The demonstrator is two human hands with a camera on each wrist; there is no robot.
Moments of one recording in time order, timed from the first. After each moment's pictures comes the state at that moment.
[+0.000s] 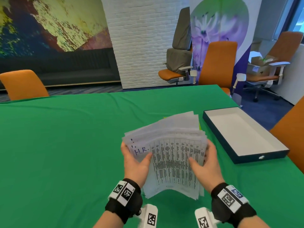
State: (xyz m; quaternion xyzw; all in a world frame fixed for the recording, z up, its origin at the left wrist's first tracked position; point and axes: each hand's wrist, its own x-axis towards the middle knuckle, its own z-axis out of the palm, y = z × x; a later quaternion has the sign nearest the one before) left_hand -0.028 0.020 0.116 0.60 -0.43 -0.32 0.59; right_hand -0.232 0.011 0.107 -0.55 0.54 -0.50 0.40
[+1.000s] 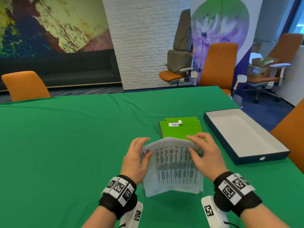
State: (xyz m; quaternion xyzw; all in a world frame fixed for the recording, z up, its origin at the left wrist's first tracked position) left_hand -0.004 0.016 0.123 0.58 -0.69 -0.09 0.43; right_hand -0.241 -0.016 0.120 -0.74 0.48 -0.45 0.10
